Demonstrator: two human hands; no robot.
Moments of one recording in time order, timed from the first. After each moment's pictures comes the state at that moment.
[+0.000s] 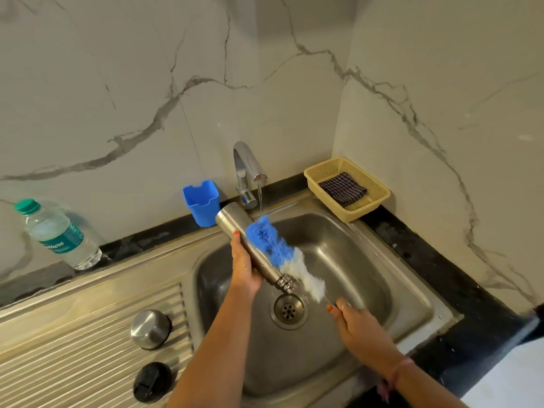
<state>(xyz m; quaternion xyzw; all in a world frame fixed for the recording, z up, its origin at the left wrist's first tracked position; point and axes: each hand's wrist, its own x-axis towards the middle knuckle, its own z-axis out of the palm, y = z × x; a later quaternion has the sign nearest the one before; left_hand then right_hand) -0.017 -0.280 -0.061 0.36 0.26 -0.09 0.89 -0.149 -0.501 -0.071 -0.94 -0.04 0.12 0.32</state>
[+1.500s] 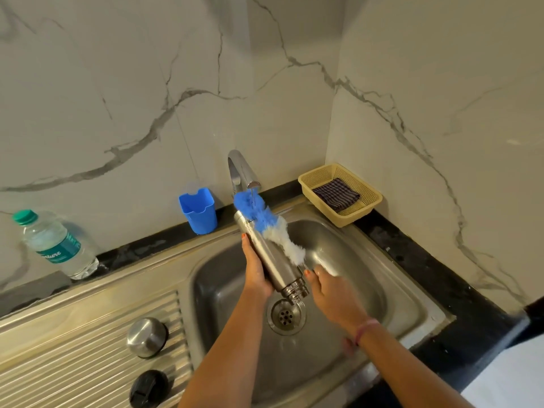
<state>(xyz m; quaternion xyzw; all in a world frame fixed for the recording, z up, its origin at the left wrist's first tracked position) -0.020 -0.311 -0.055 0.39 0.22 -0.15 0.88 -0.100 -0.468 -0.025 -0.96 -0.04 0.03 0.28</state>
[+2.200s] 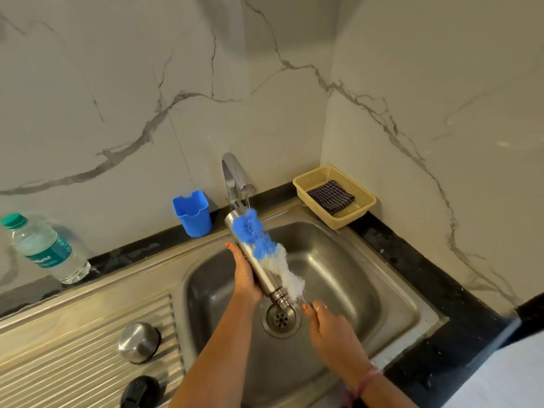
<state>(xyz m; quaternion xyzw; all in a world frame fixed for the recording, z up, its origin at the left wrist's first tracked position) -0.019 -0.301 -0.062 0.38 0.22 -0.13 0.89 -0.155 -0.461 -0.038 -0.94 -0.01 0.04 0.33</state>
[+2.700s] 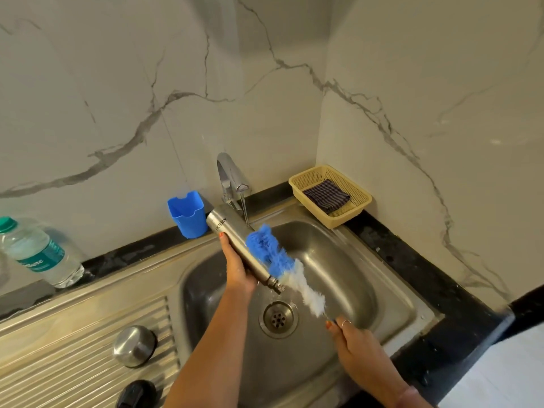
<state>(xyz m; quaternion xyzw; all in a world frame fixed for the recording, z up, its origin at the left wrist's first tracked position) -0.005 -0.297 -0.055 0.36 0.23 -0.09 0.90 -0.180 -0.505 -0.040 -0.92 0.02 0.14 0.35</state>
